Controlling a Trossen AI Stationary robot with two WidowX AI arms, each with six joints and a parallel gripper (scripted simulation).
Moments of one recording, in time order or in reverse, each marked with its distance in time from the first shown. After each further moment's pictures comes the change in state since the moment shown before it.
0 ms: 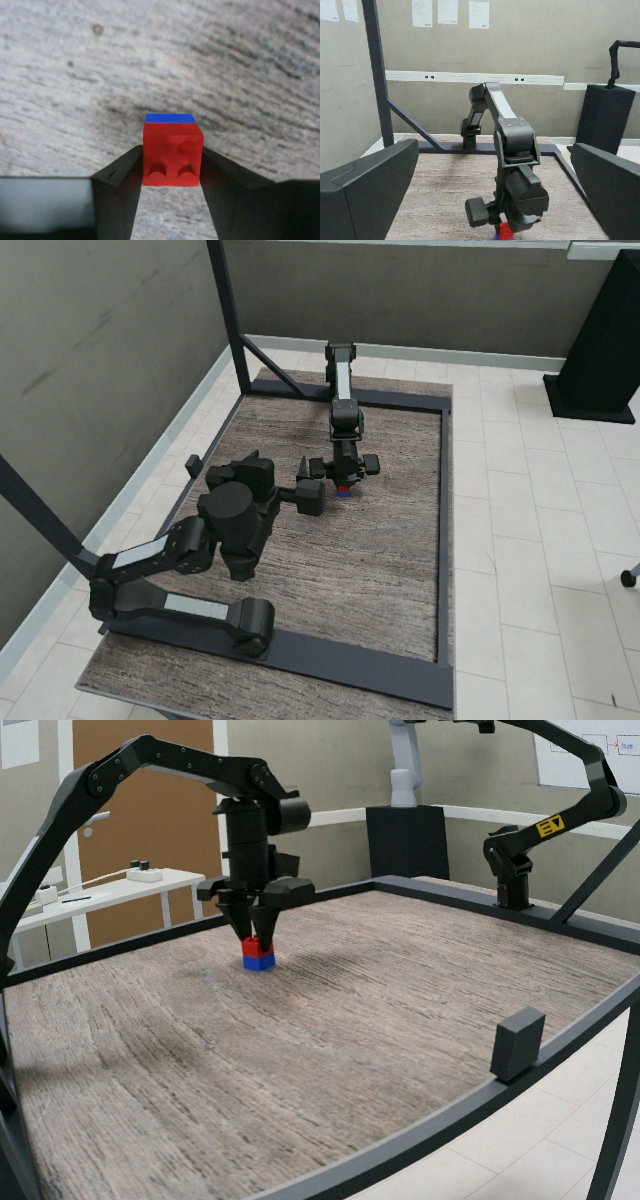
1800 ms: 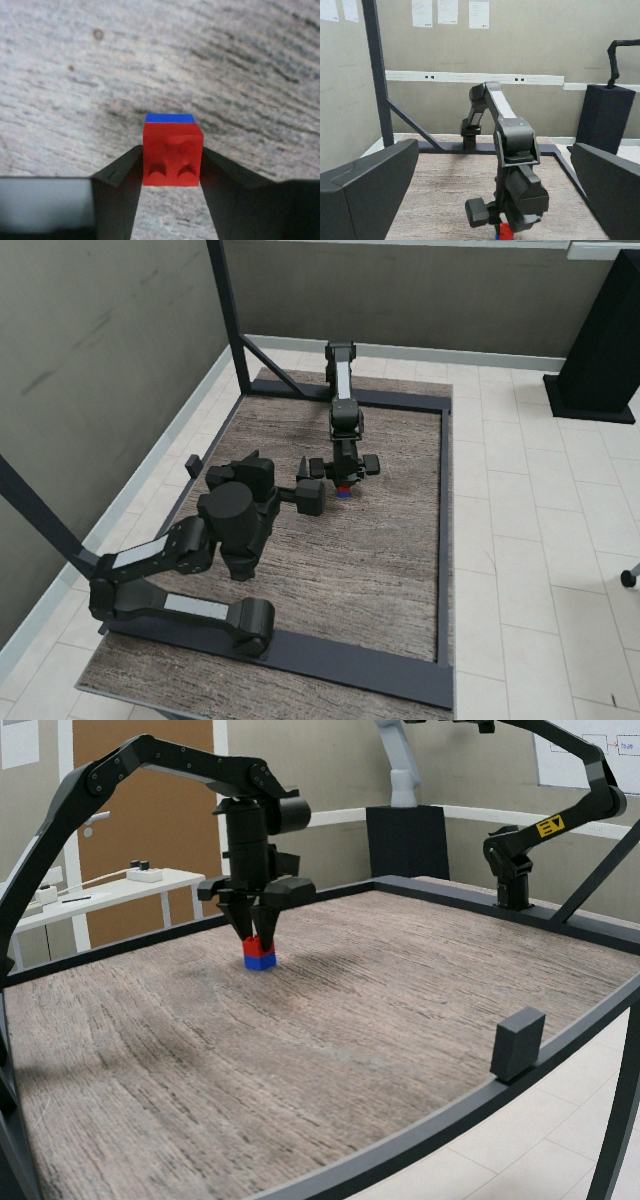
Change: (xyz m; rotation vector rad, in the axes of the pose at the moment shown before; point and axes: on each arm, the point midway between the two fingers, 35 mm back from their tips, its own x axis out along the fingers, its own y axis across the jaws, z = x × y) left arm 0.000 0.000 0.002 0.000 -0.010 0.000; right arm 0.000 0.000 0.000 0.000 0.000 0.000
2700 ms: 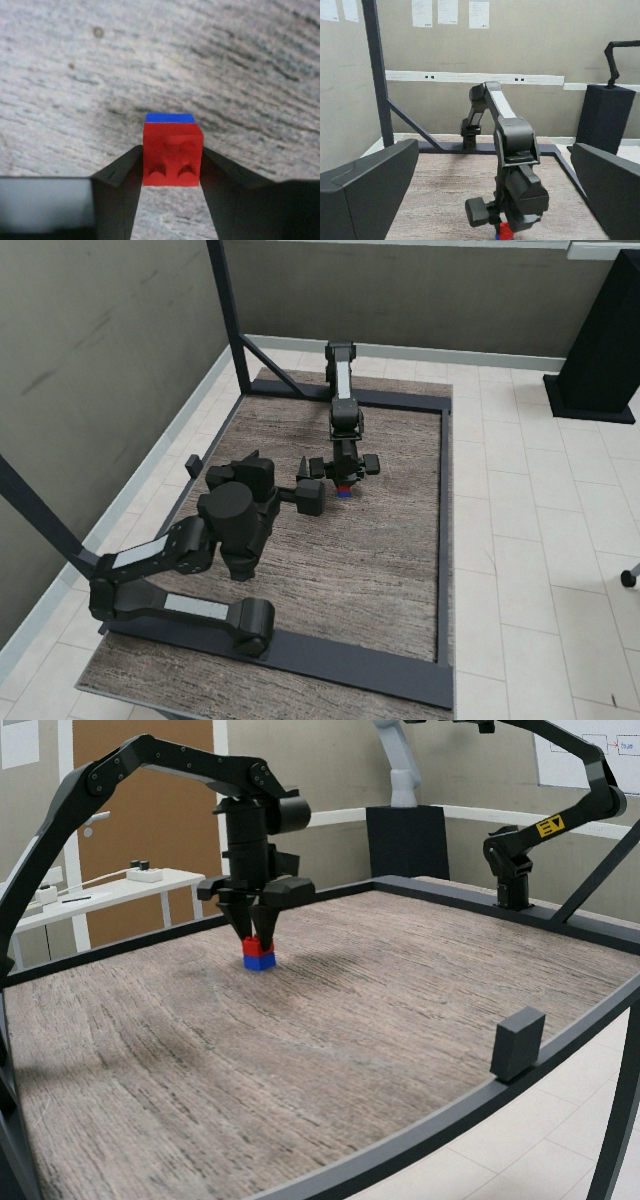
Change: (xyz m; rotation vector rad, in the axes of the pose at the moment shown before) left arm -0.001 0.000 -0.001 0.000 0.005 0.000; right arm 0.000 0.000 0.000 0.000 0.000 0.000
